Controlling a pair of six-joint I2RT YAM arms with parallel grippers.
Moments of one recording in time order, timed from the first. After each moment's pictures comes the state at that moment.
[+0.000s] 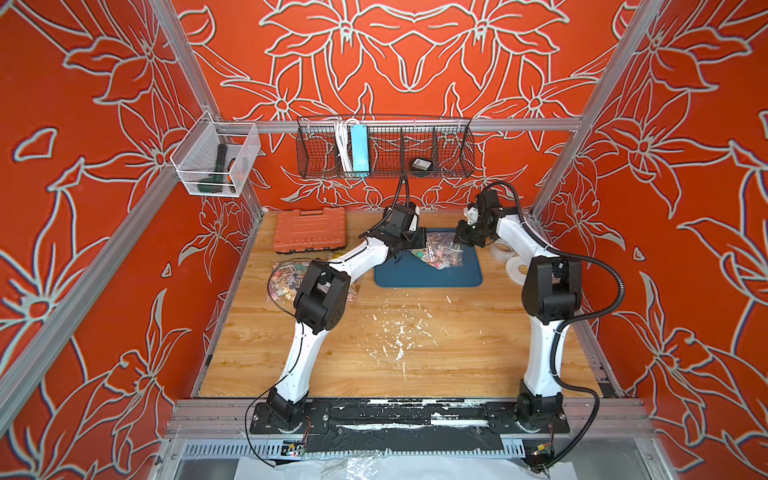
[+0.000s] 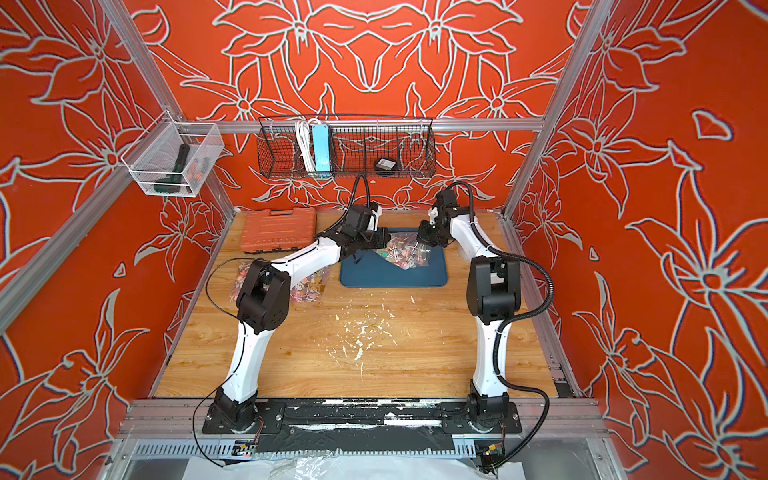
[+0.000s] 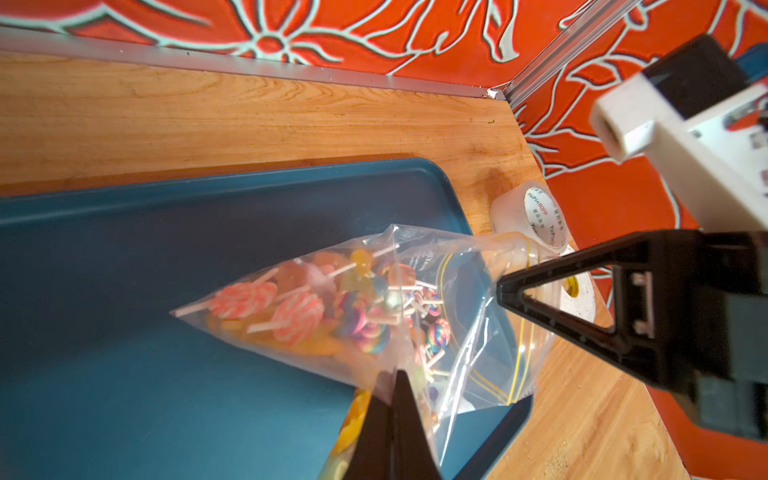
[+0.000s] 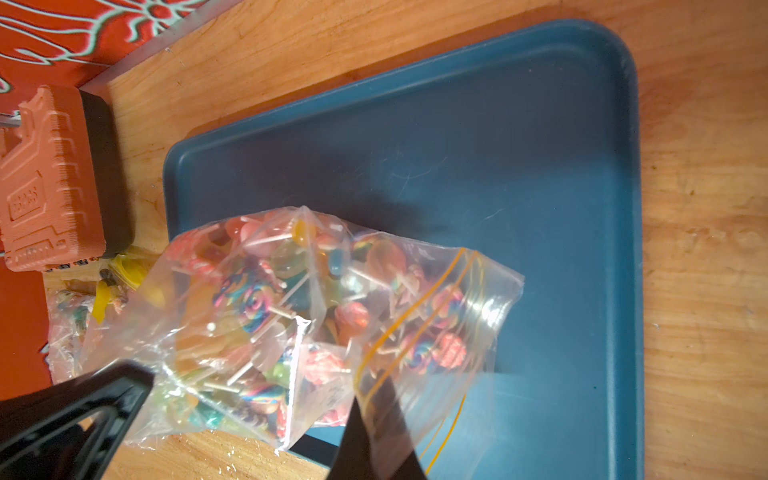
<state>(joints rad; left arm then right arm) -0.52 2.24 1.87 -0.20 0.22 -0.48 0.10 2.13 1.86 -0.81 -0.35 0.38</state>
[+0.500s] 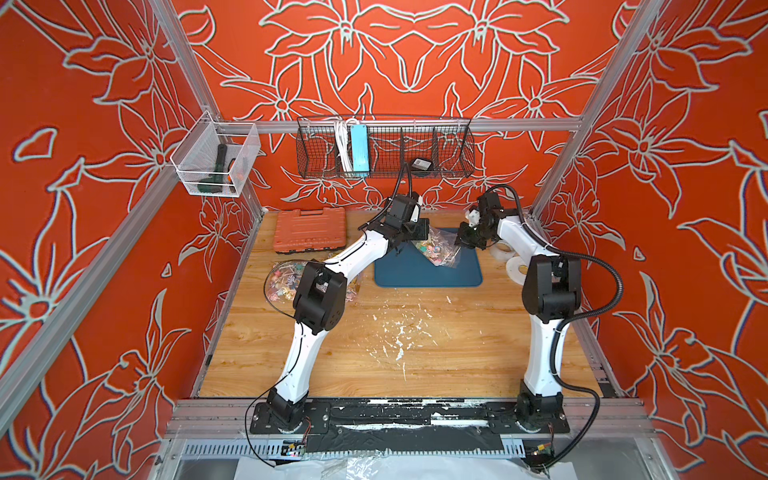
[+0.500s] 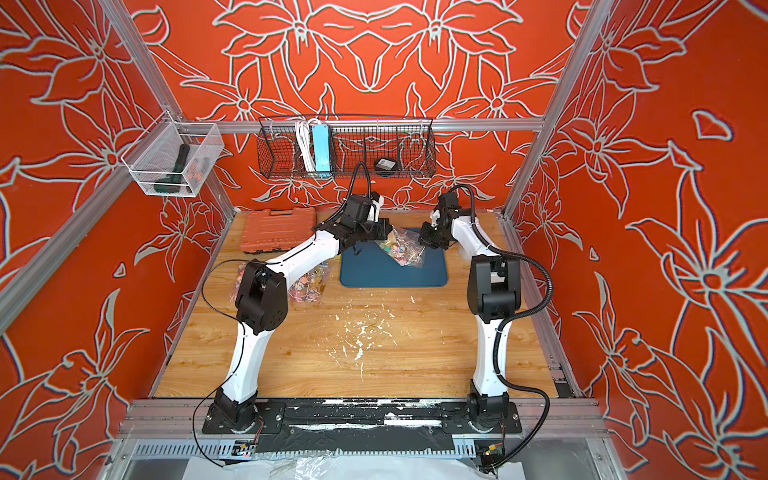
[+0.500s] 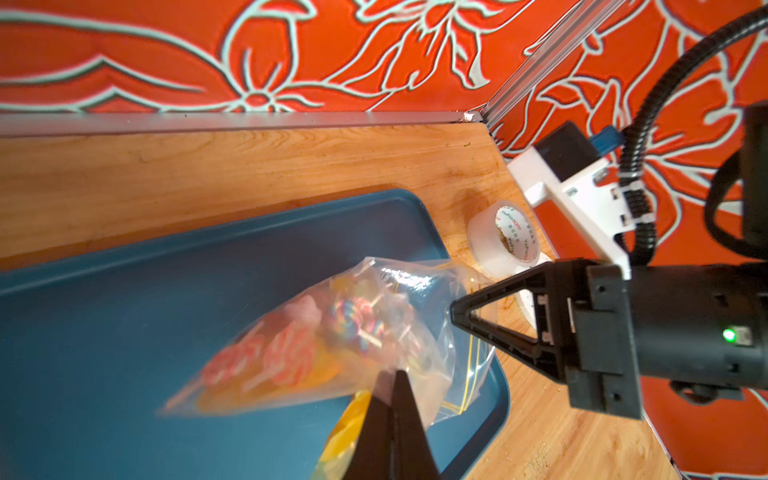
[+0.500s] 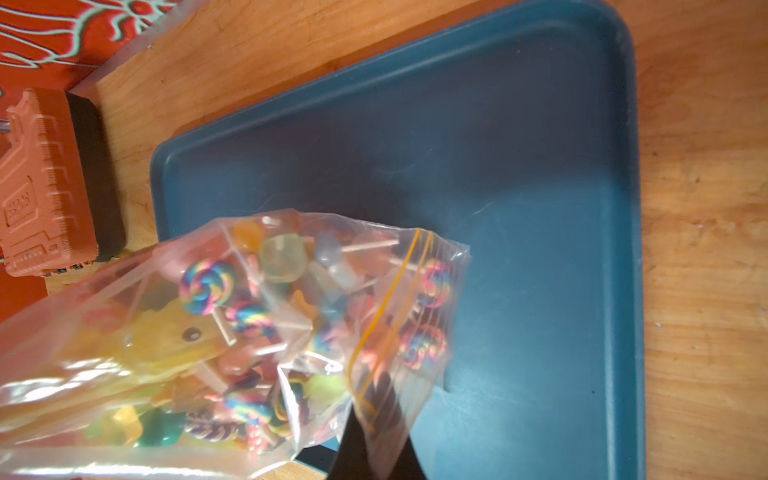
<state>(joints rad) -0.52 2.24 1.99 -0.29 0.22 -0.43 0.08 2.15 1.85 -0.80 -0.37 0.38</state>
